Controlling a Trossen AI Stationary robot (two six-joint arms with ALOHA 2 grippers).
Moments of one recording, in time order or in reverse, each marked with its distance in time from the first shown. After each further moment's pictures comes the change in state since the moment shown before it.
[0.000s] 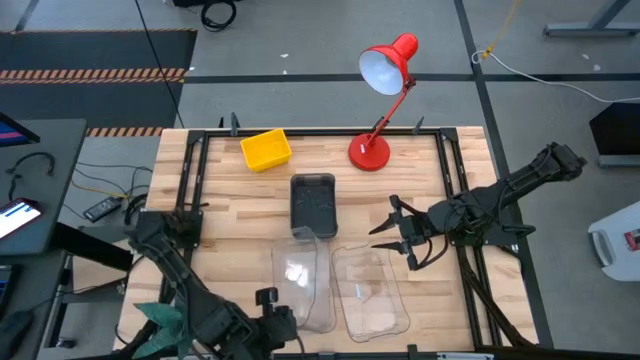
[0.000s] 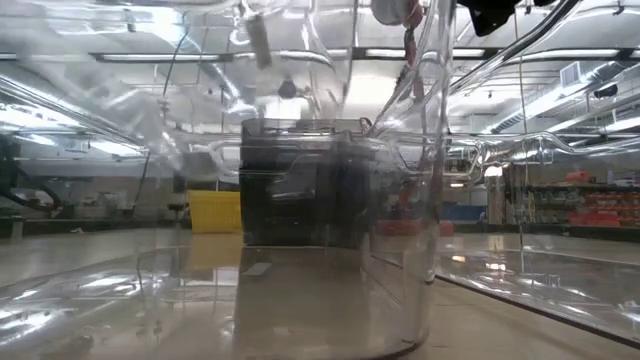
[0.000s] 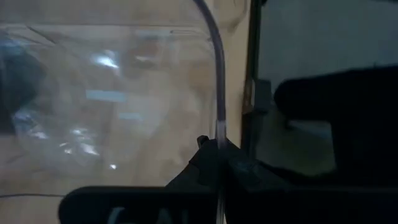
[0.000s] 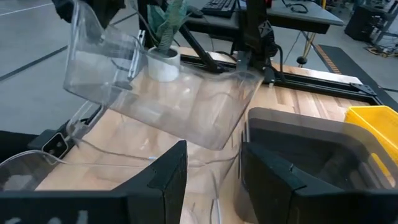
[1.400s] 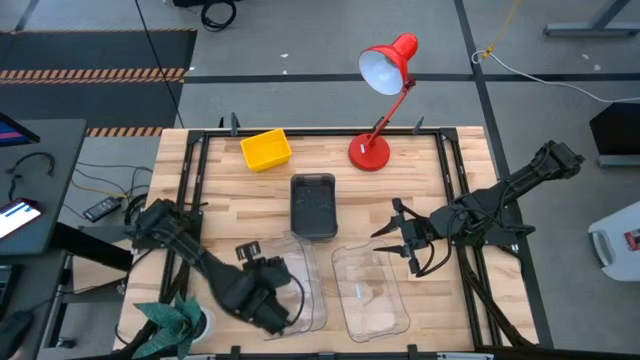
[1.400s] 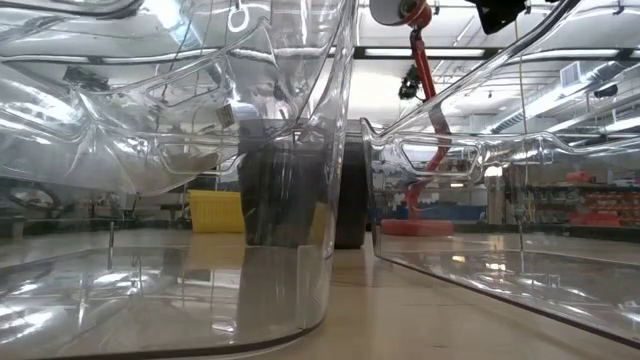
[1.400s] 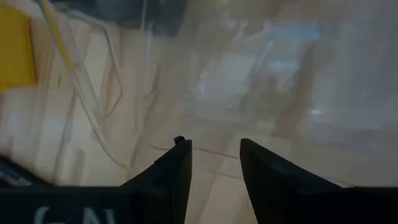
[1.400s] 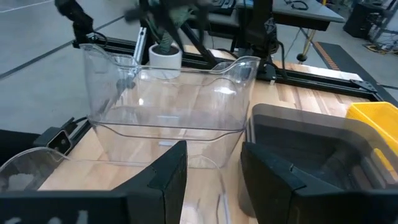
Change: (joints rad) left arm 0.153 -0.069 -0.131 -0.447 0.070 -0.112; right arm 0.054 0.000 0.000 -0.017 0.057 0.024
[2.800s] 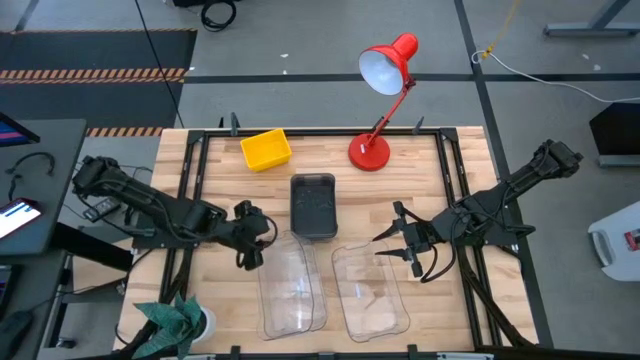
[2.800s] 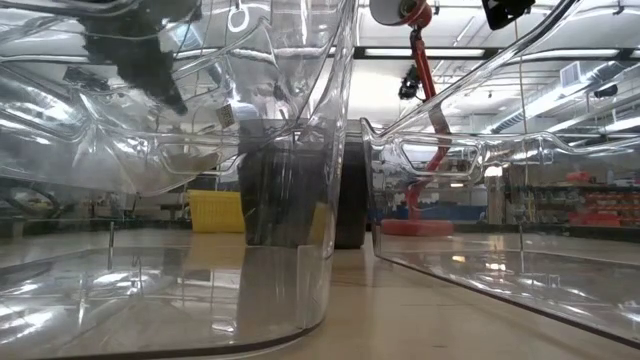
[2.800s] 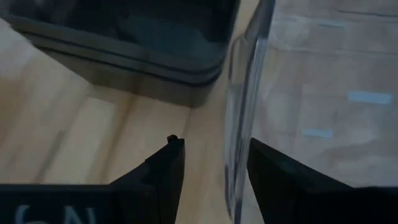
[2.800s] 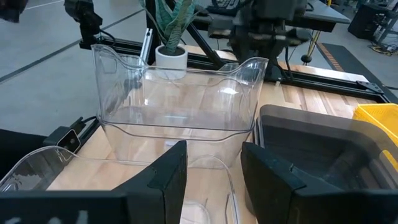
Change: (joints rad) left arm 0.281 -0.748 -1.036 0.964 -0.009 0.424; right arm 0.038 0.000 0.000 0.000 0.020 0.012
